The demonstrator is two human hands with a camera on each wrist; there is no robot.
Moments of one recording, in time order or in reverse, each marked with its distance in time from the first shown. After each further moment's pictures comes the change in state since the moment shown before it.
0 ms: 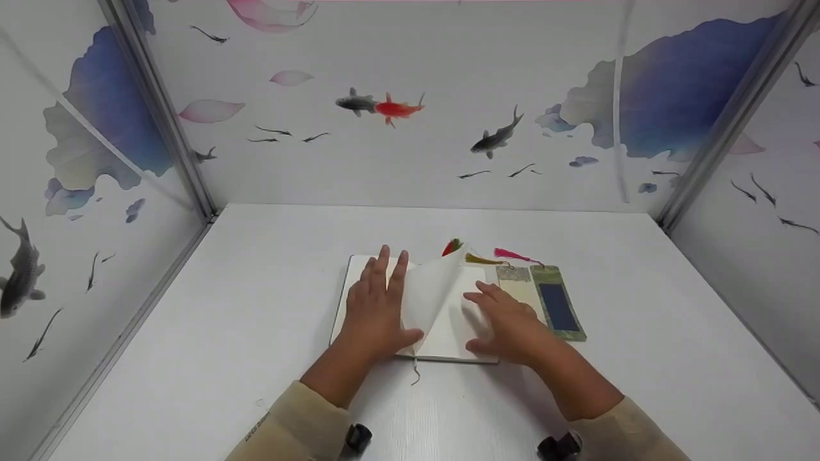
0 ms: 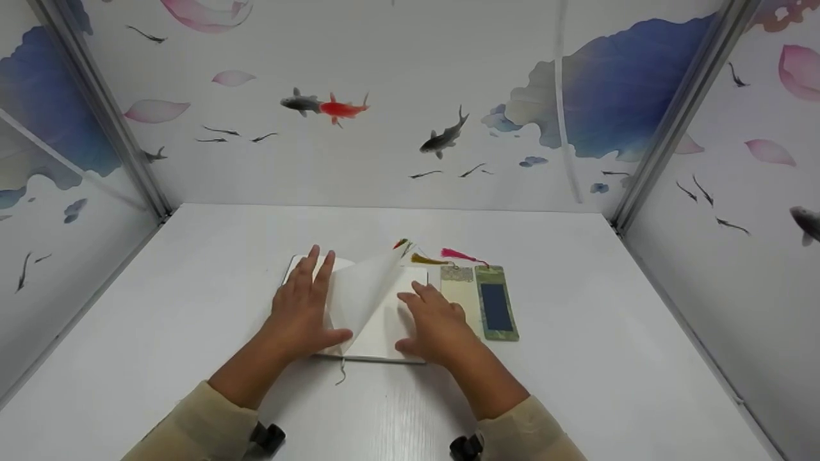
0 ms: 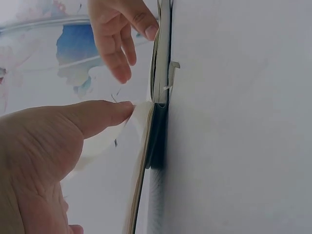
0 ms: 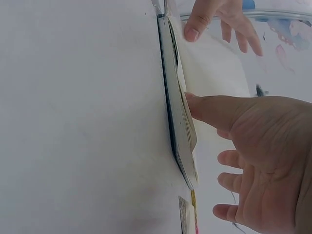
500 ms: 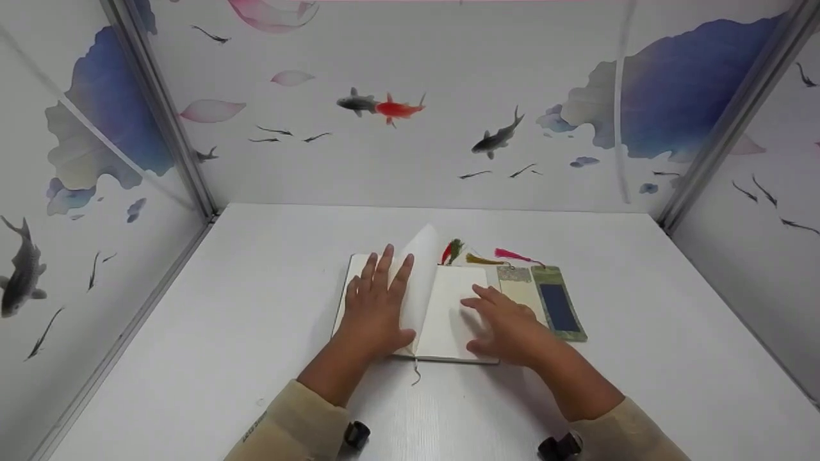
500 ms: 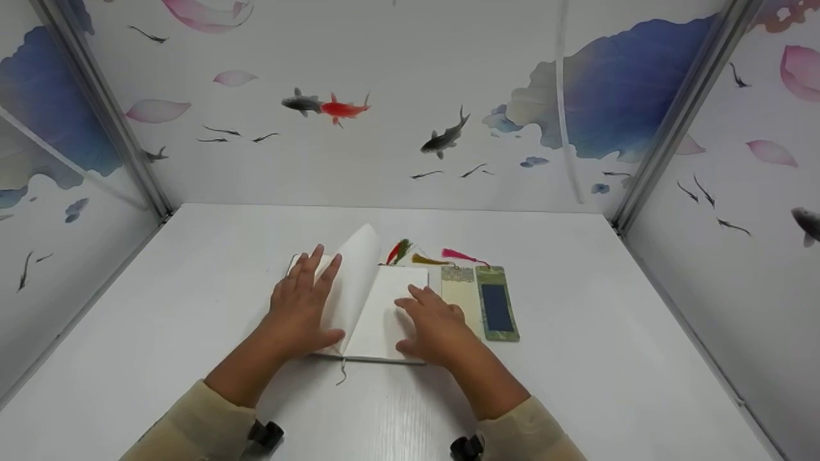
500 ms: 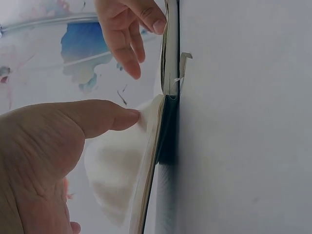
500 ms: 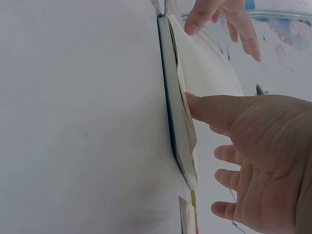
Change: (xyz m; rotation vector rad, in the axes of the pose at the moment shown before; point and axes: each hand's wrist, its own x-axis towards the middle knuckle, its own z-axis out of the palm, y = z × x) left_hand 0.001 -0.002 -0.010 0.035 -0.045 0.036; right_hand 0.001 -0.001 0.003 -0.045 -0.028 -0.023
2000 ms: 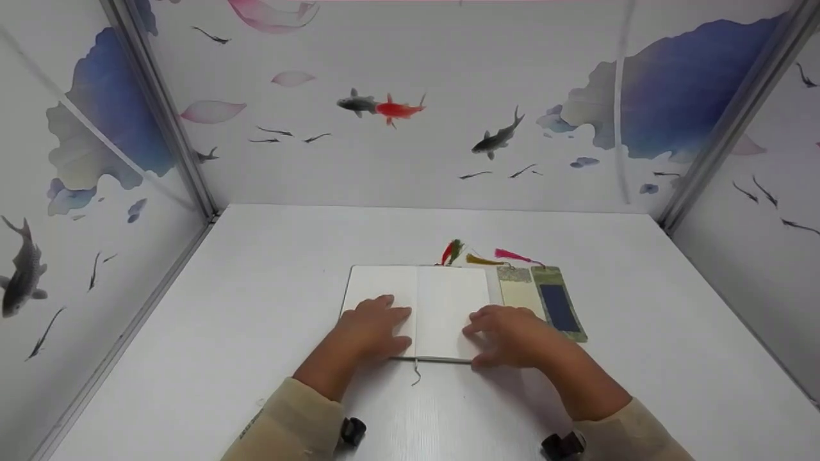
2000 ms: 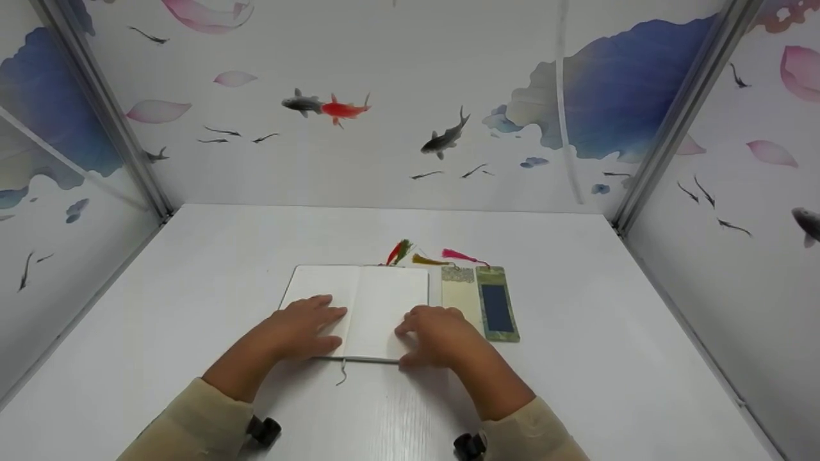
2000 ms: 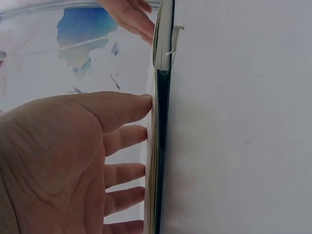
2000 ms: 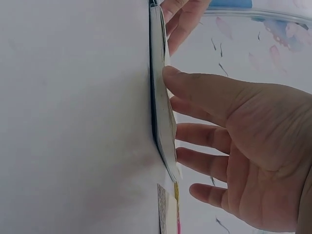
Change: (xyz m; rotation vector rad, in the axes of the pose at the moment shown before) left_hand -0.001 -0.020 0.010 -0.092 -0.376 -0.018; right_hand -0.008 -0.005 -0.010 -0.088 -0.124 -0.054
